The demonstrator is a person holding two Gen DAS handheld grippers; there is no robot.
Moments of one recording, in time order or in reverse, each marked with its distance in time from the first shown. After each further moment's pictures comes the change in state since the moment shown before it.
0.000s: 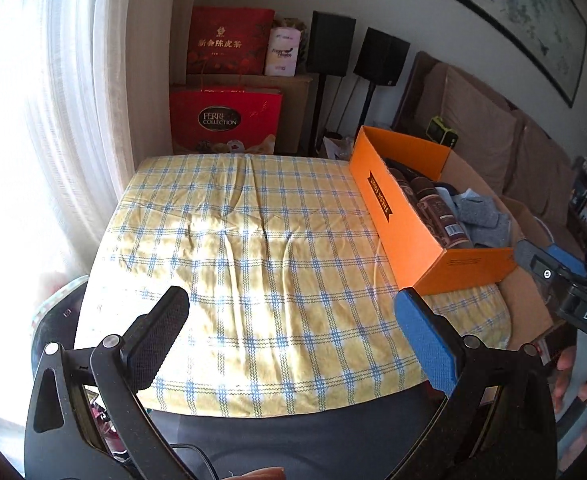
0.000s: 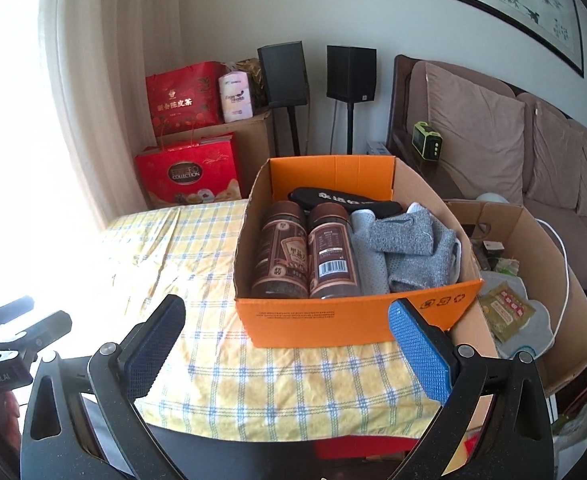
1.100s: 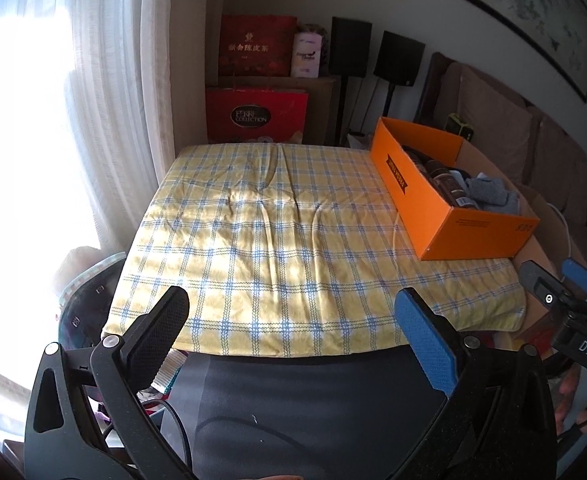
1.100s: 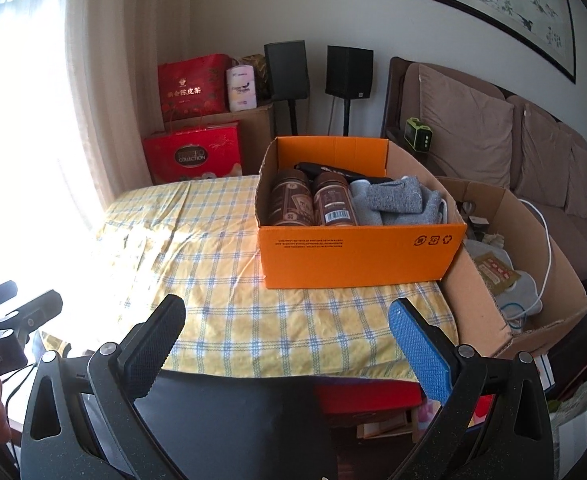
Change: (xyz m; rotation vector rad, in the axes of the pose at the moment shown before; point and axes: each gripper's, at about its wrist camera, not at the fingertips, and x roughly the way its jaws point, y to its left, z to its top) left arm -0.040 0.002 -0.048 0.013 -0.035 0.108; right arm -0.037 0.023 -0.057 -0.024 -0.004 -0.022
